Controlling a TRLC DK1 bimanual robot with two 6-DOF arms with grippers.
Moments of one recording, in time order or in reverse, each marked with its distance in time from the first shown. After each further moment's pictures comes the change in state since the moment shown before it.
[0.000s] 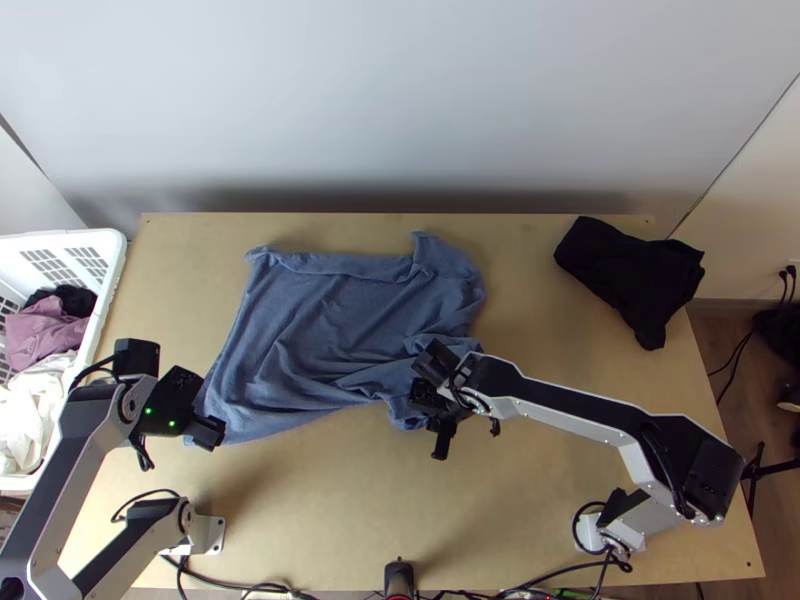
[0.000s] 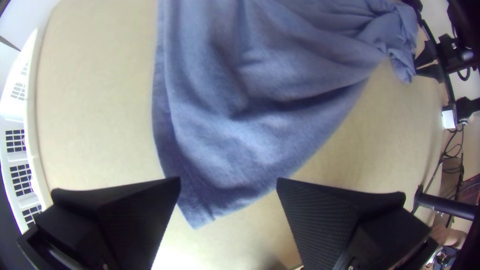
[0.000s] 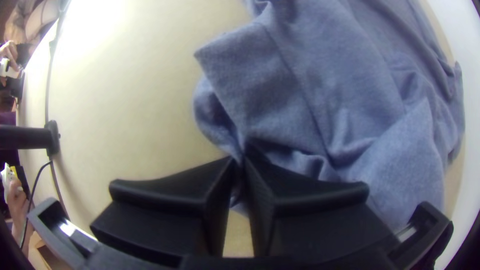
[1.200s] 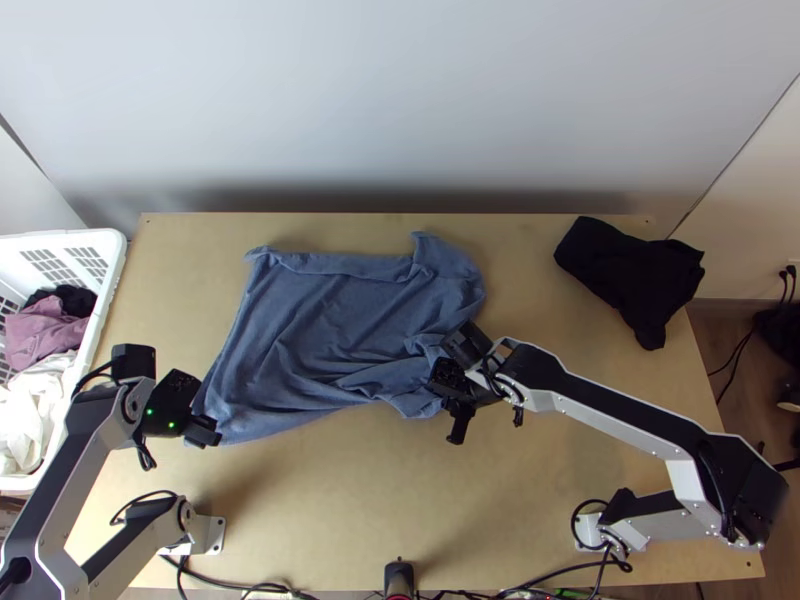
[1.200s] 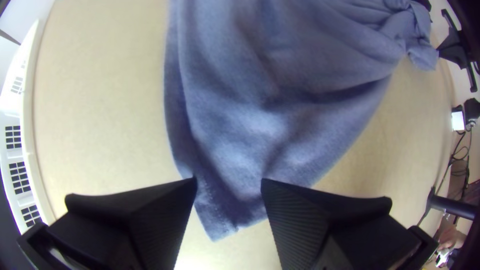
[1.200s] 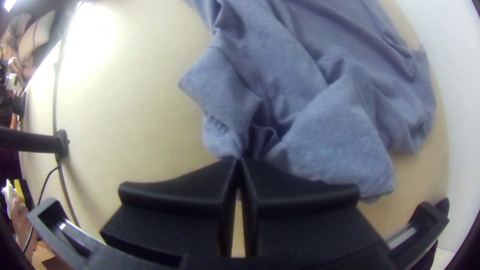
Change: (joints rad) left arm 0.076 0.049 -0.075 0.123 -0.013 0.069; right arm -0.091 -0.156 -0.010 -0.056 -0.001 0.002
